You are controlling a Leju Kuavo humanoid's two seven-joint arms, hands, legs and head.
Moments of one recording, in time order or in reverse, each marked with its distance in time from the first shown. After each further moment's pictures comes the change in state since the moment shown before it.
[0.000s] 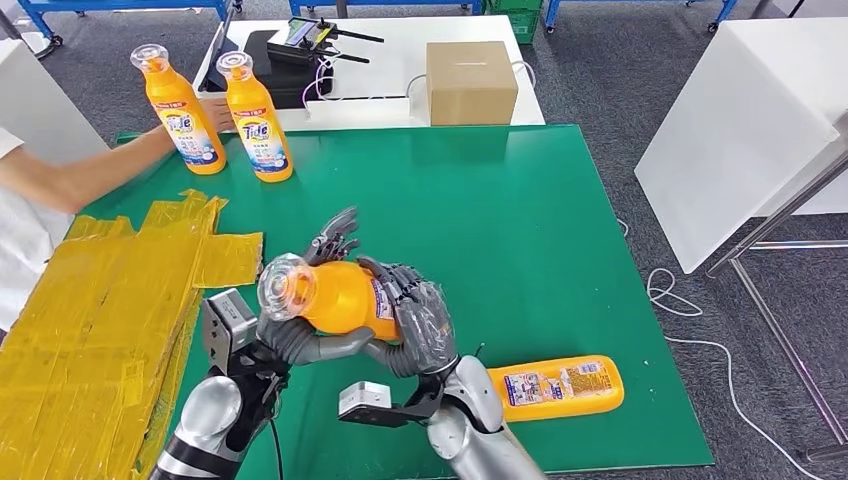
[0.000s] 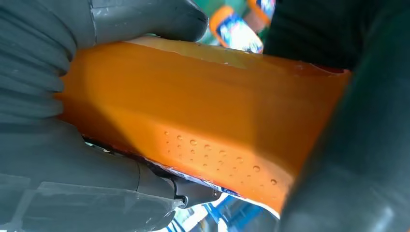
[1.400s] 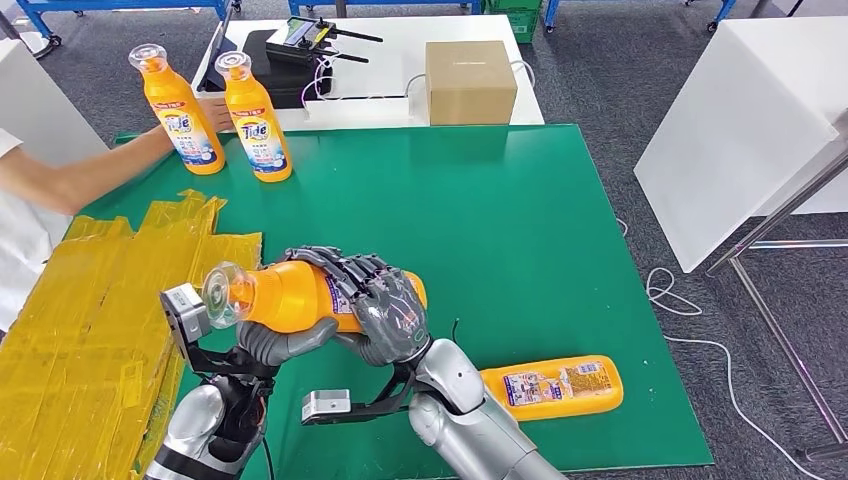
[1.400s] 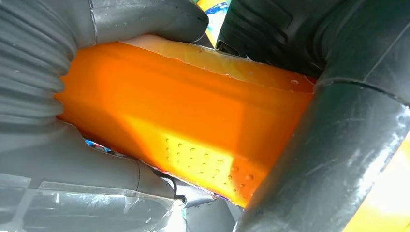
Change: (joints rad) left arm 0.045 0.016 0.041 0.020 0.281 0.043 0.000; right arm -0.123 0.011 0.143 0.132 0.134 -0.117 0.069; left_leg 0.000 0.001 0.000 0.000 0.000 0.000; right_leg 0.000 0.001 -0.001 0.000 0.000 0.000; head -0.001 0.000
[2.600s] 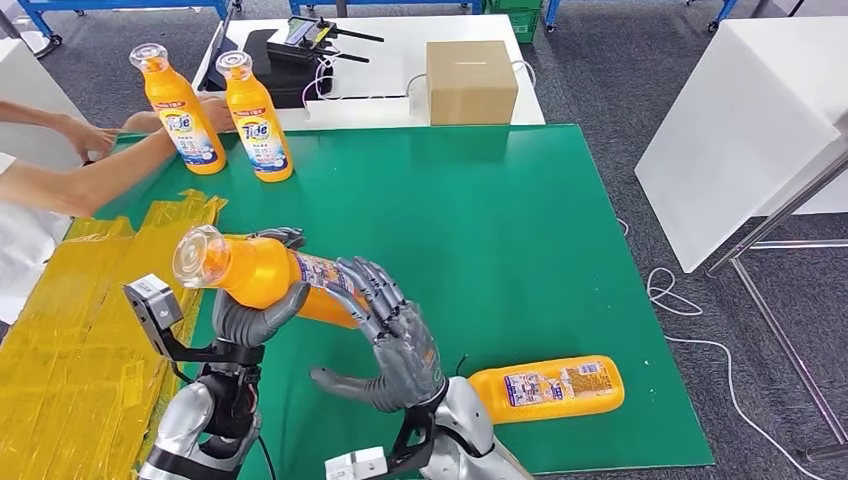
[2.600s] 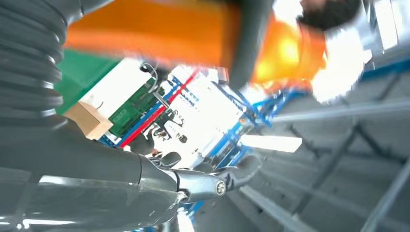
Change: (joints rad) left arm 0.016 -0.022 0.058 -0.036 0.026 0.129 -0.019; right arm 0.167 -0.094 0.065 -0.328 -0.326 0.010 -0.120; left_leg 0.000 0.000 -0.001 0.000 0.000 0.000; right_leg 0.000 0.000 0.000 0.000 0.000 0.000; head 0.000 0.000
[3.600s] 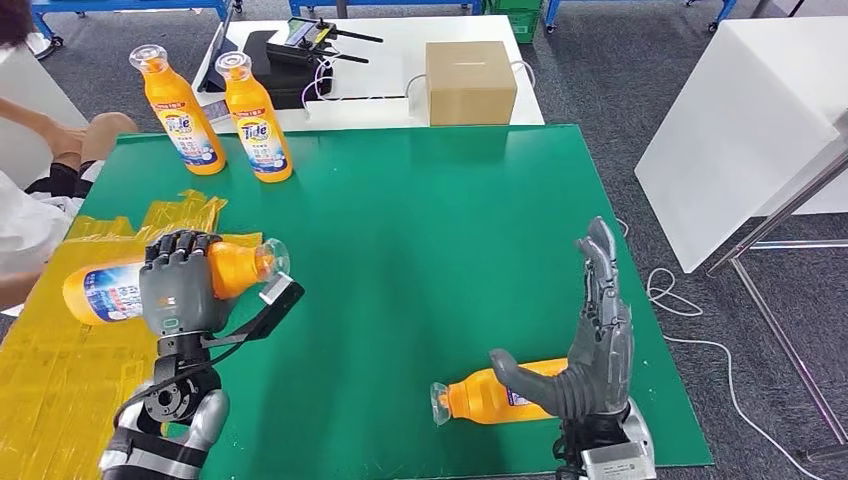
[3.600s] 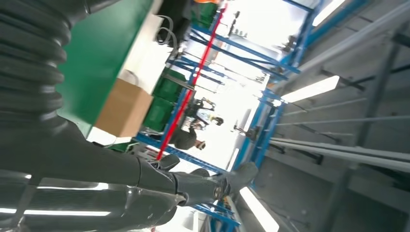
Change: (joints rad) left arm -0.051 0.107 0.080 0.117 -1.868 0.467 0.655; right arm 0.353 -0.103 -0.516 -0.684 -0.245 0.517 0.044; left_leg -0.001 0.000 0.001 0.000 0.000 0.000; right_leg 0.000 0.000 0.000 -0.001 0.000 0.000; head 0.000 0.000
